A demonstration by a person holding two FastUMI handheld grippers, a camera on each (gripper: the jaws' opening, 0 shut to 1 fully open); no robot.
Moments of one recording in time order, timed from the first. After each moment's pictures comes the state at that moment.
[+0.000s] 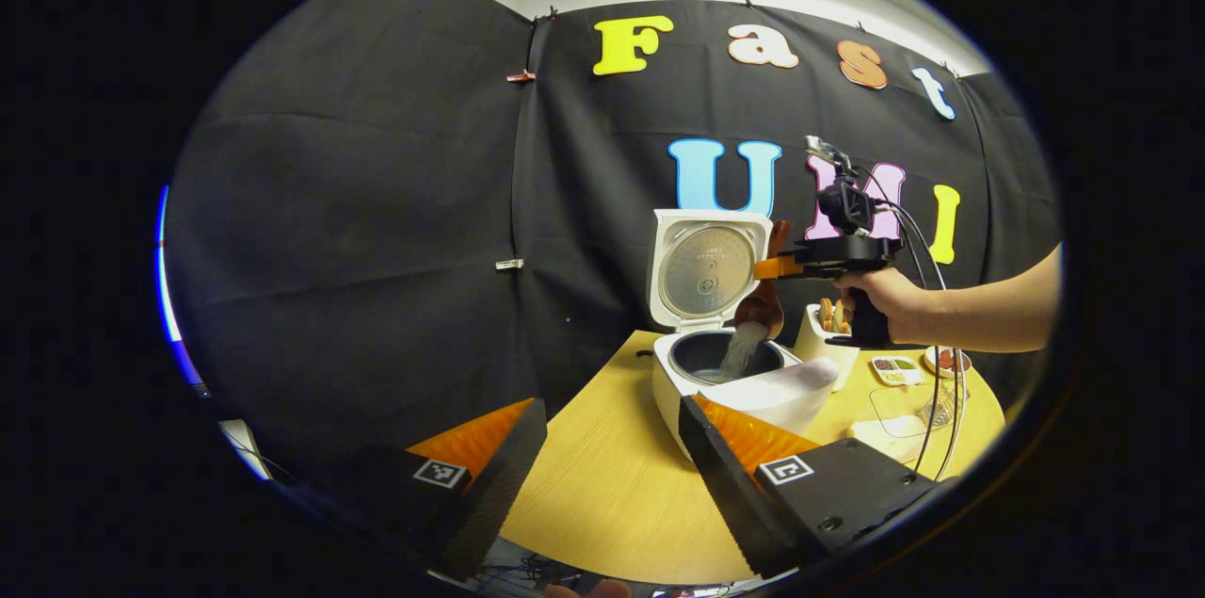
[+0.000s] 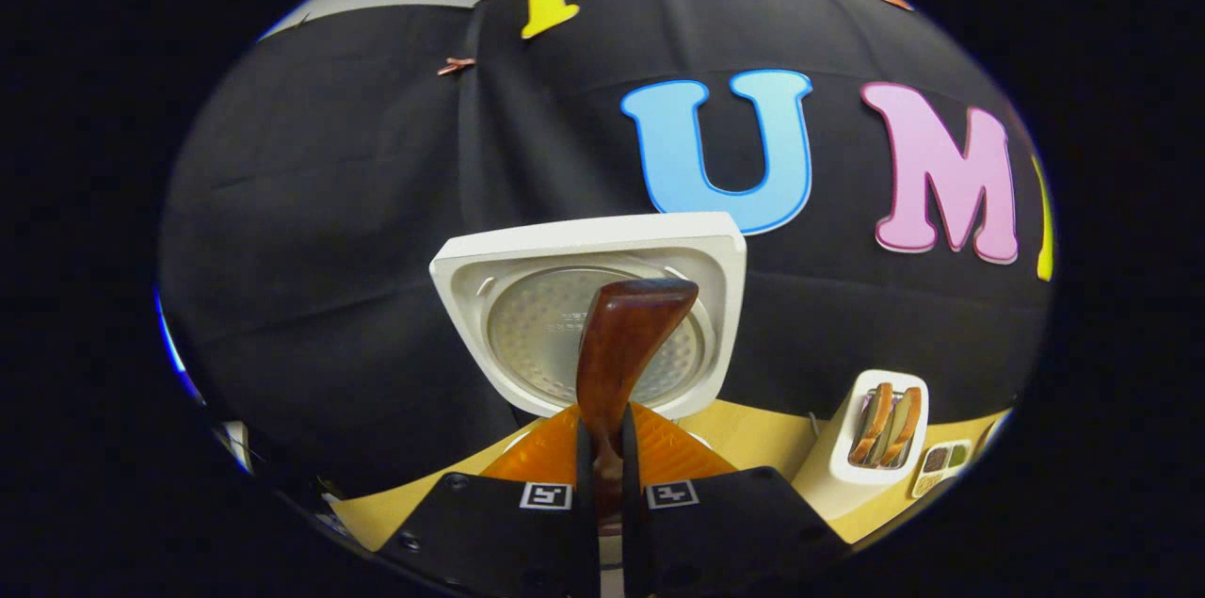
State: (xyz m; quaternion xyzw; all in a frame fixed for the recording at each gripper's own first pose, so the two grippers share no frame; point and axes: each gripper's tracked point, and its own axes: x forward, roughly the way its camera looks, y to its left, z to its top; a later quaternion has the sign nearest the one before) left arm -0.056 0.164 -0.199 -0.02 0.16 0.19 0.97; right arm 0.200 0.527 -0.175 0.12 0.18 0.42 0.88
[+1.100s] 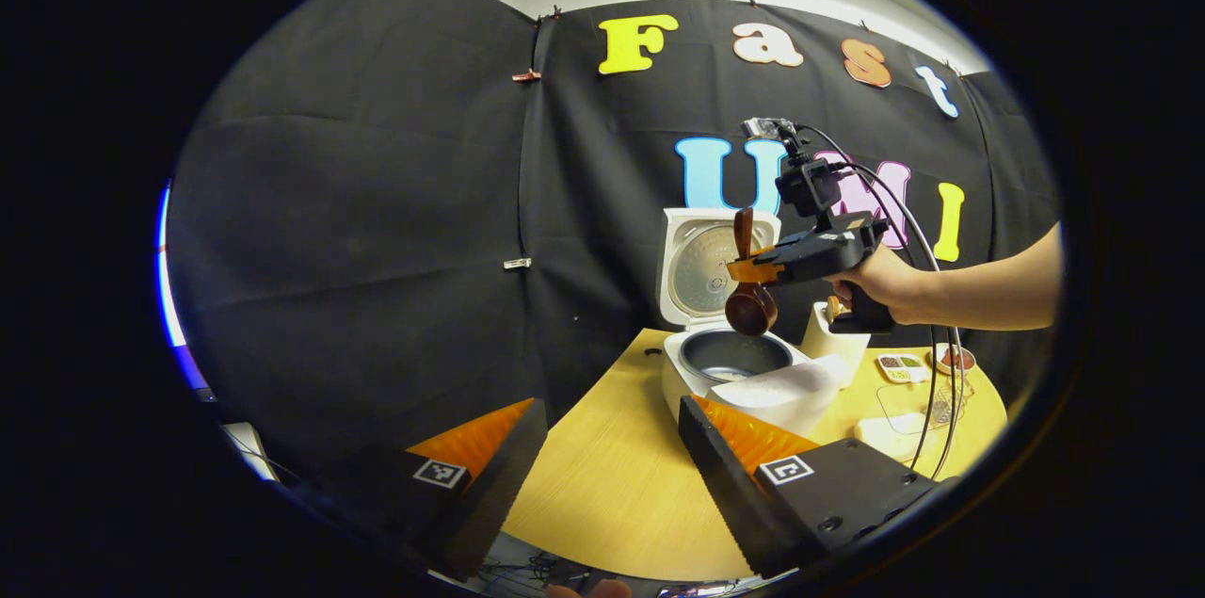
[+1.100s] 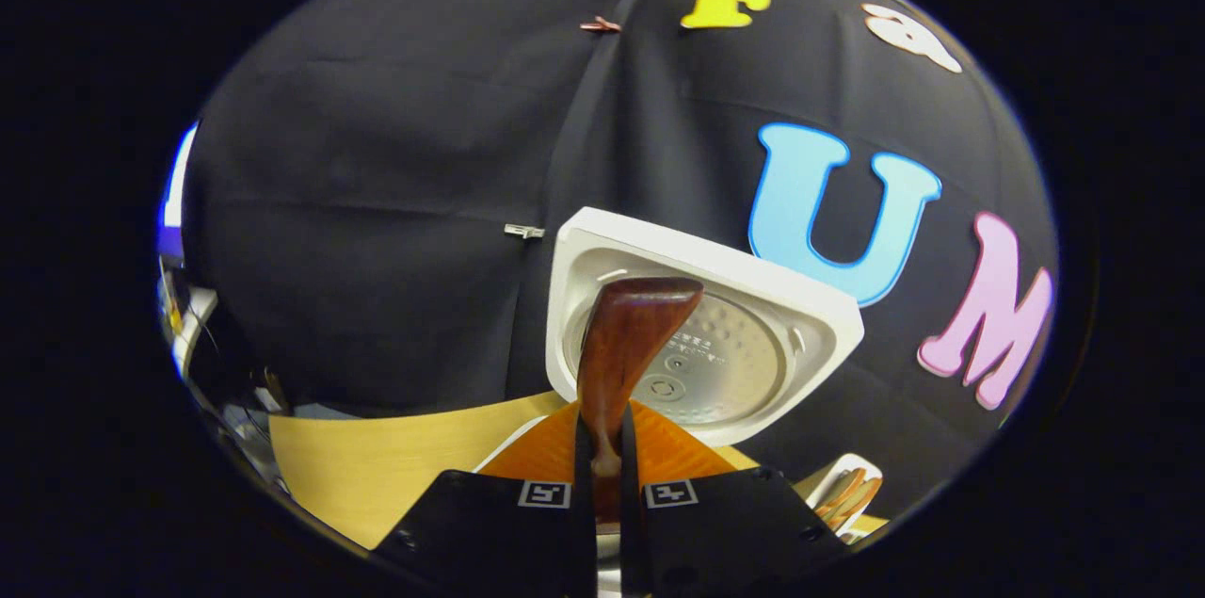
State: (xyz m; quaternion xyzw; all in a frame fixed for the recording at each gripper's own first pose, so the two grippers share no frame) left arm -0.061 0.174 -0.200 -0.02 0.16 0.19 0.97; right arm 0.164 0.562 -0.158 0.00 0.14 0.49 0.86
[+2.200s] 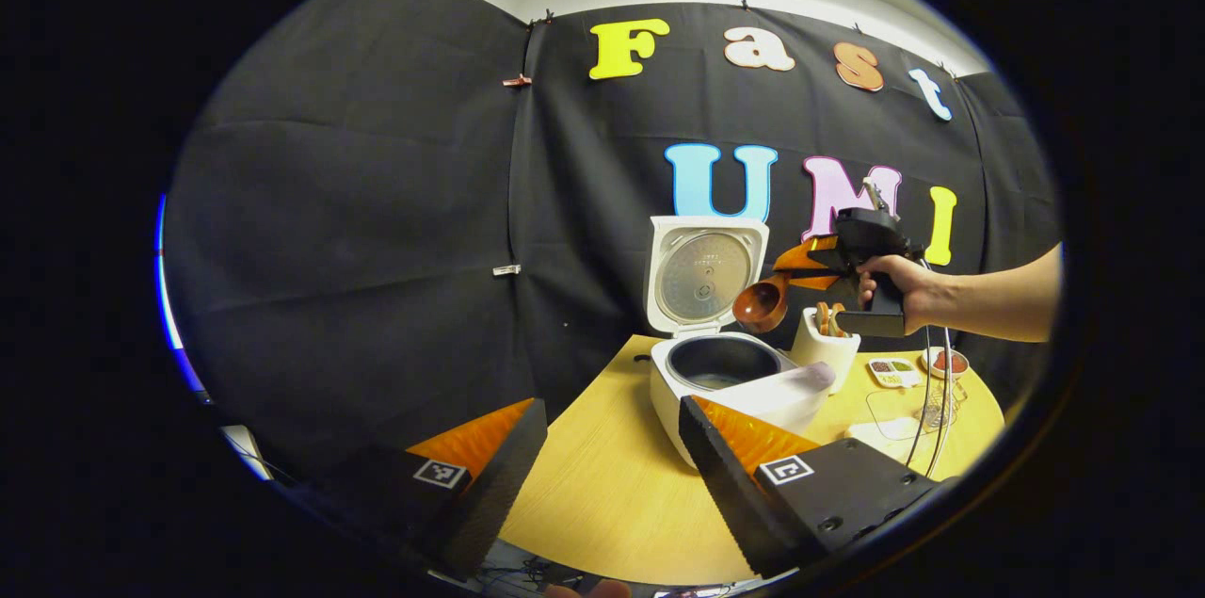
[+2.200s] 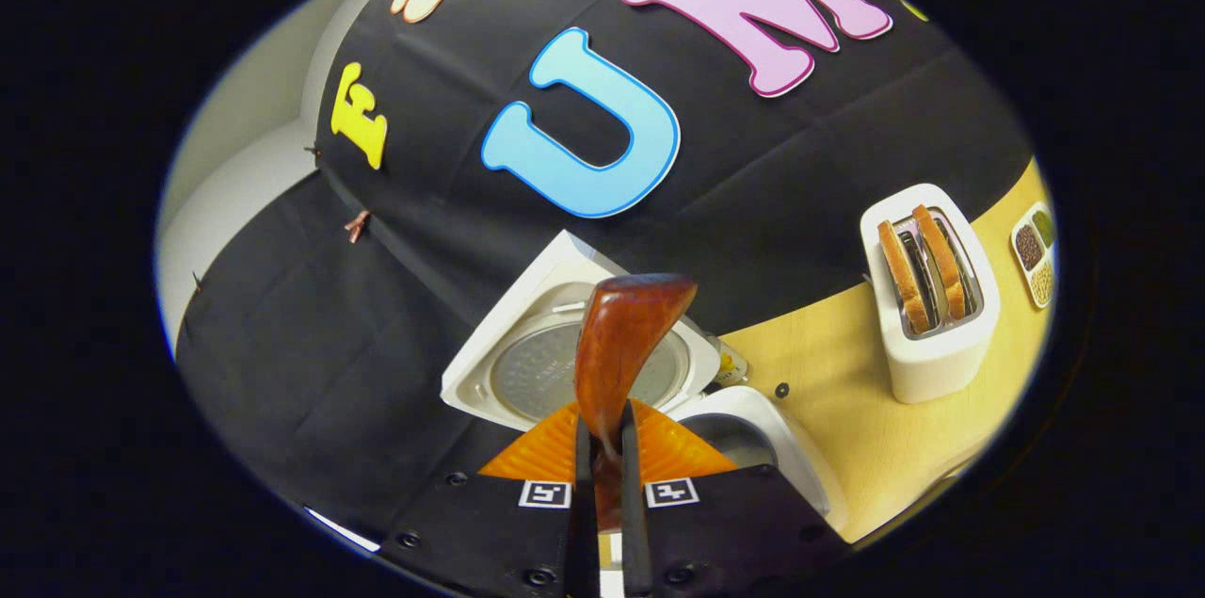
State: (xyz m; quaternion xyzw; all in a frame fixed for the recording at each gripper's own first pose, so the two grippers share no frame) left arm -0.052 0.161 -0.190 -0.02 0.15 0.18 0.97; right arm 0.237 0.458 -0.176 0.48 0.33 0.34 0.74
